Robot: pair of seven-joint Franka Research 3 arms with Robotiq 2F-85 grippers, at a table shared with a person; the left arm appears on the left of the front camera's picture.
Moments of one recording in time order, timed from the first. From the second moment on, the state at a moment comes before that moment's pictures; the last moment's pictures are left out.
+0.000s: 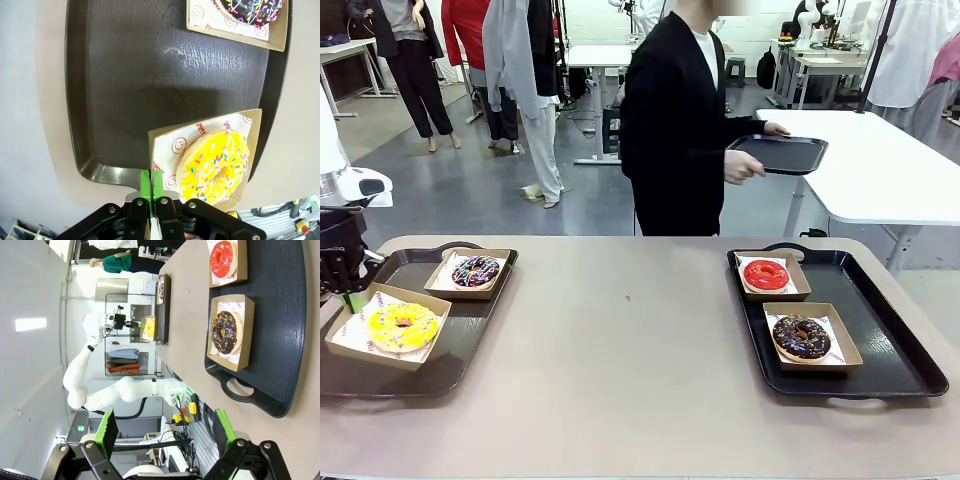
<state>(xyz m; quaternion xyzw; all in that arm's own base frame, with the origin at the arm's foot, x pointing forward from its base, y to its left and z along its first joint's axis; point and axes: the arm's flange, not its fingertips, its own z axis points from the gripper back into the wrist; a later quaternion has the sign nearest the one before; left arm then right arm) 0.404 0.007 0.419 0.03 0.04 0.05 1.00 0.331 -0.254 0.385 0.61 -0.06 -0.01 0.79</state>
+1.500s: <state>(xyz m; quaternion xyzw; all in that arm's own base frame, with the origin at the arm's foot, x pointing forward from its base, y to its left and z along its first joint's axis) 0.427 0.020 0.372 -0.02 -0.01 0.02 1.00 0.331 -0.254 0.385 0.61 -0.06 -0.01 0.79</state>
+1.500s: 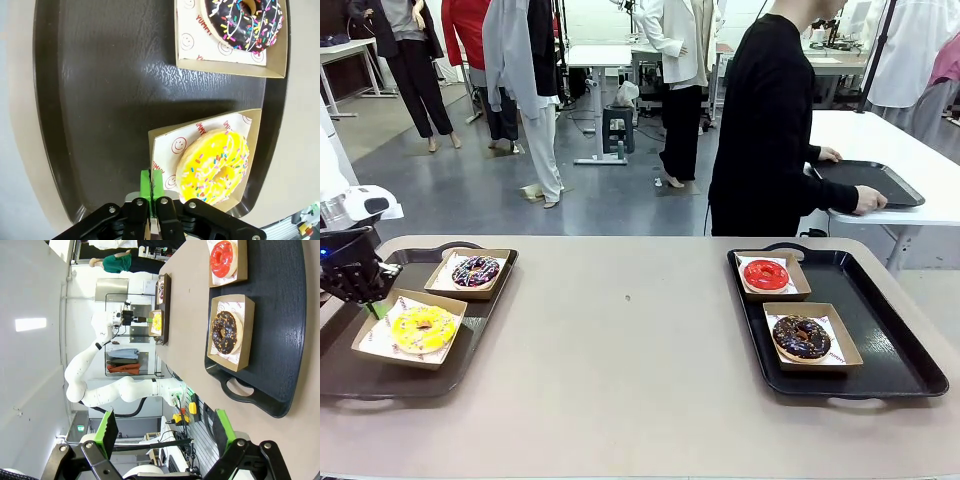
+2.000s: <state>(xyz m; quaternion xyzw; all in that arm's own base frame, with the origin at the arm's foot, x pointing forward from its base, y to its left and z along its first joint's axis) 0.431 0.015 0.368 -0.01 -0.01 -0.01 1.00 0.331 -0.254 0.385 0.61 -0.06 -0.01 0.79</state>
